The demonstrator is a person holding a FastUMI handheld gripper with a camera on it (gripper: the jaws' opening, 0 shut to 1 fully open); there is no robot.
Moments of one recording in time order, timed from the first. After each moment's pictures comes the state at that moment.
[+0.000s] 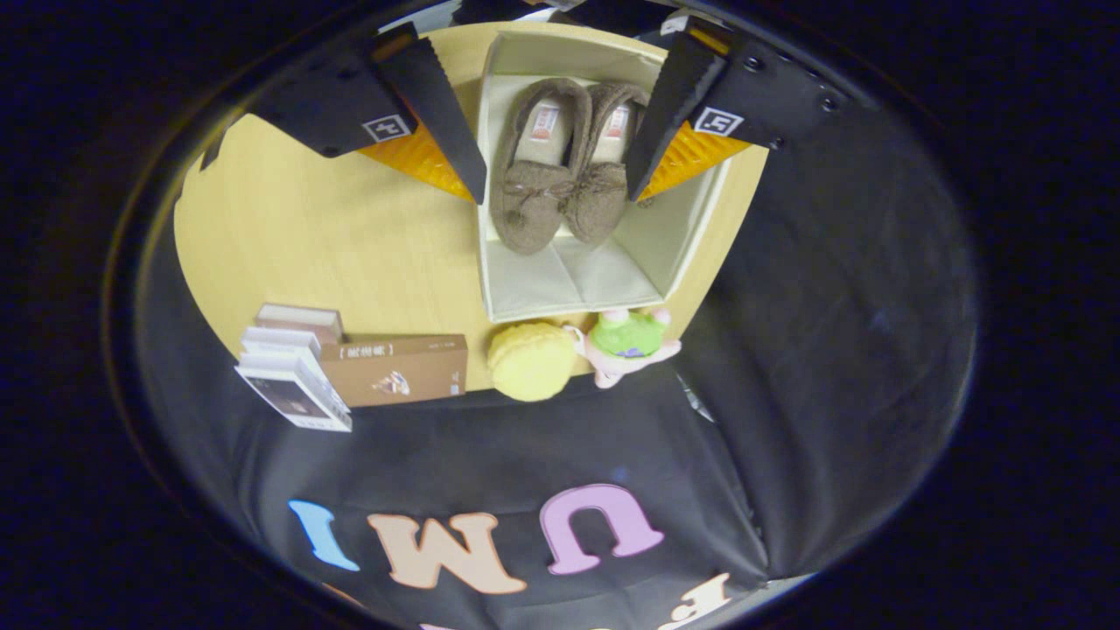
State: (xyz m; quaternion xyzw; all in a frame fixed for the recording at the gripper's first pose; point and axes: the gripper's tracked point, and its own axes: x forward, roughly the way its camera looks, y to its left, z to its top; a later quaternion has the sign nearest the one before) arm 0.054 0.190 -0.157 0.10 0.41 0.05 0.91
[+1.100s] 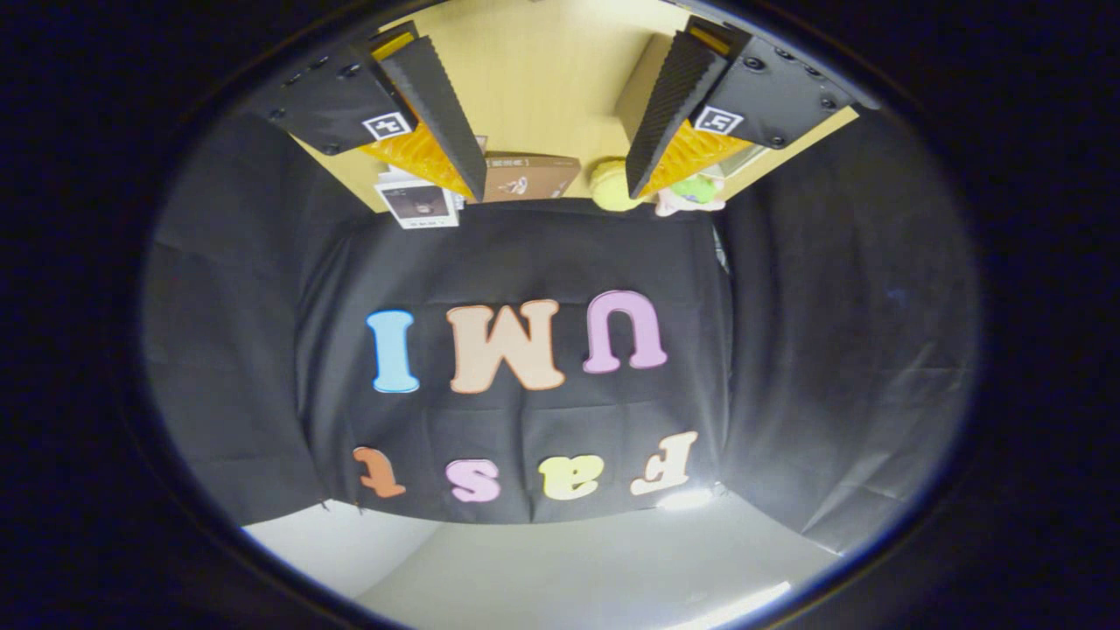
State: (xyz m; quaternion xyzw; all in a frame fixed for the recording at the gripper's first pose) arm -0.007 -0.032 0.030 0.04 0.09 -0.03 0.99
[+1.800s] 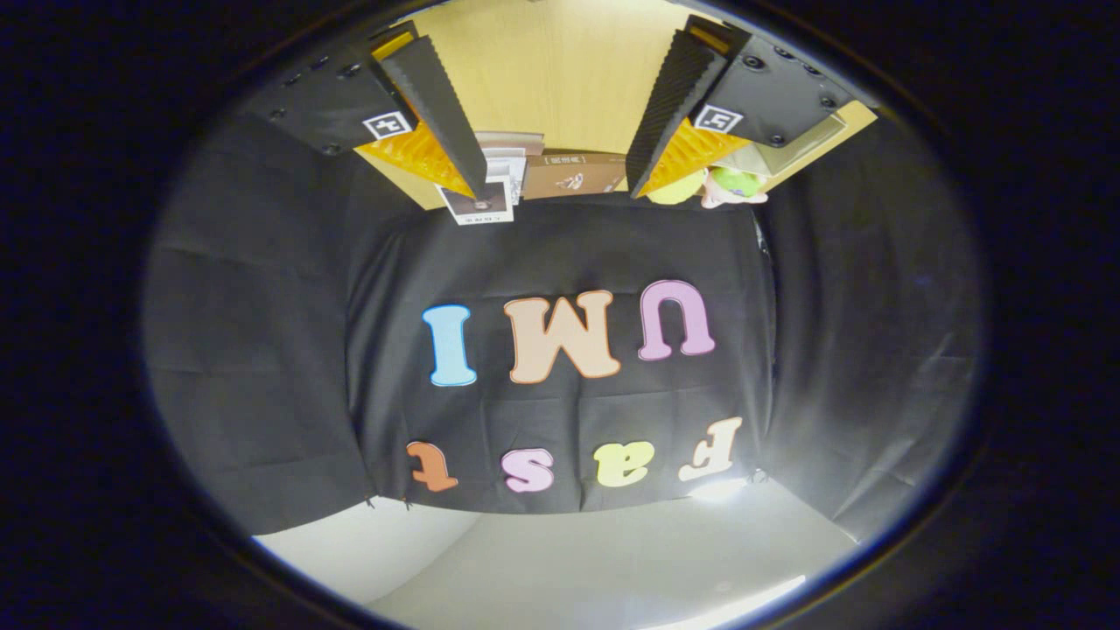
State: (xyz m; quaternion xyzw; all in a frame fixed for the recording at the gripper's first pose) arm -0.036 -0.103 0.034 0.04 0.08 -0.08 0.99
